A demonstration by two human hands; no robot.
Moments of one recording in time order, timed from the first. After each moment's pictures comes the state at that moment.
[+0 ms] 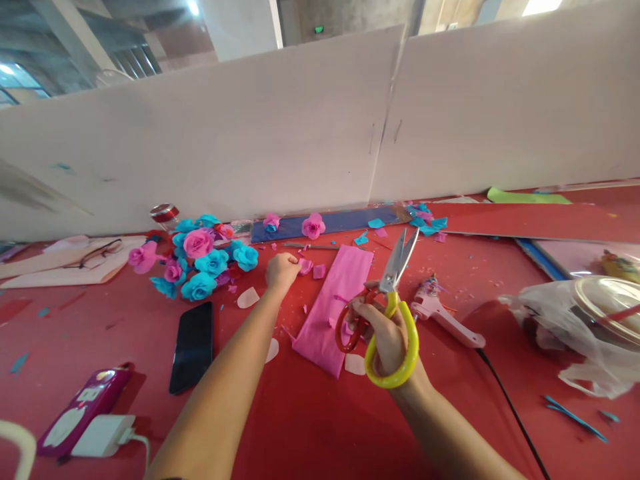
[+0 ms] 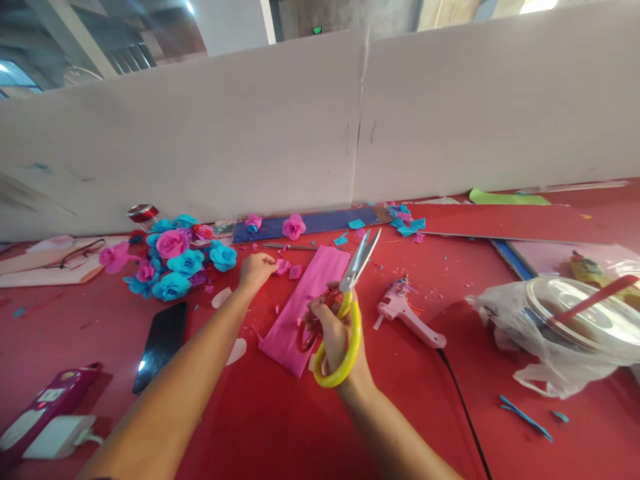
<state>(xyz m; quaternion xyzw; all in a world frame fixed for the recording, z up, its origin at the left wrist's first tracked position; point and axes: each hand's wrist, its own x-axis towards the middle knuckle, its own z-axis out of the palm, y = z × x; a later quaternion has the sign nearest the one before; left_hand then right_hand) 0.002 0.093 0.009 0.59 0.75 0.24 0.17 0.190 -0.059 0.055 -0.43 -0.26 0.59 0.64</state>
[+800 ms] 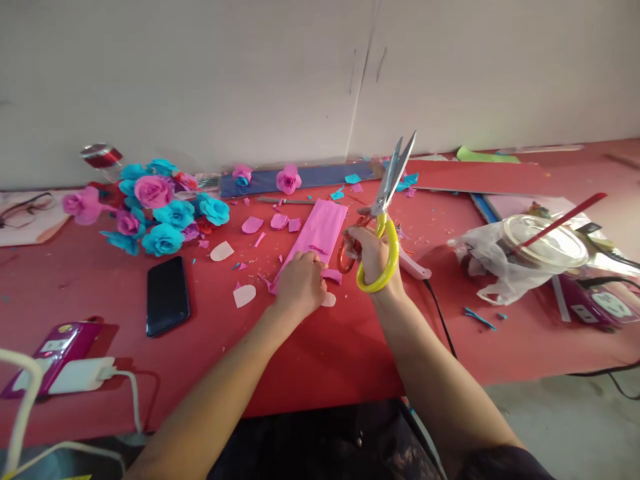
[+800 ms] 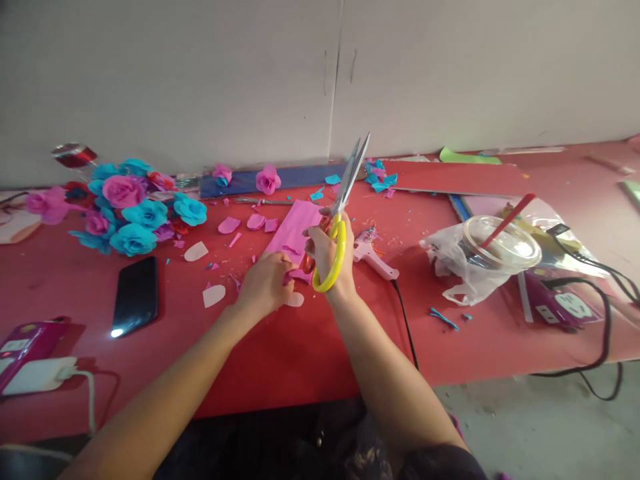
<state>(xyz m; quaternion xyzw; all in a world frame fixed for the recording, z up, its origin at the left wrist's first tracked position) 0.090 -0.059 0.020 0.82 0.55 0.15 0.11 0.224 -0.041 0.060 -0.46 -0.36 0.48 0.66</state>
